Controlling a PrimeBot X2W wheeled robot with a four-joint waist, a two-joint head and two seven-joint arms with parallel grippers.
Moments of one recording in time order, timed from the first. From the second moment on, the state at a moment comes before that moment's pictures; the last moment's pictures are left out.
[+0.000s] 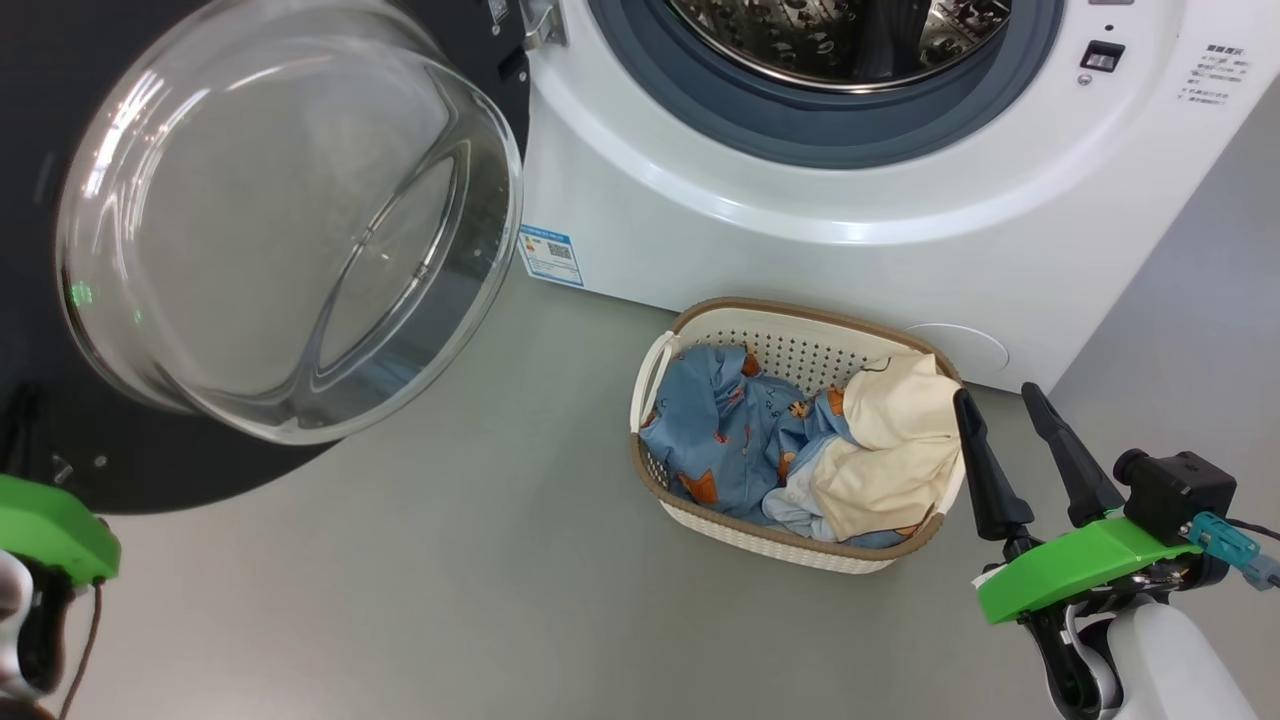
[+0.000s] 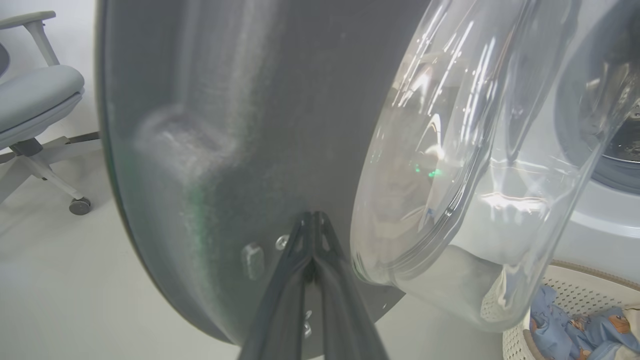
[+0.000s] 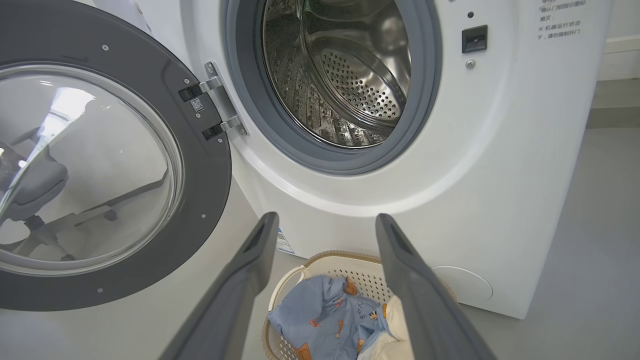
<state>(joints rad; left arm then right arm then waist) -0.44 0.40 -0.03 0.54 -0.50 0.00 -0.10 -0.26 -0.15 0.10 0.38 0.40 0.13 -0.25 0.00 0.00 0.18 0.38</state>
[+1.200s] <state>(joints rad) -0.70 0.41 -0.13 0.98 -0.45 -0.10 -0.22 -0.28 -0.15 0.10 0.38 0.40 0.13 -0.25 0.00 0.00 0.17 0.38</state>
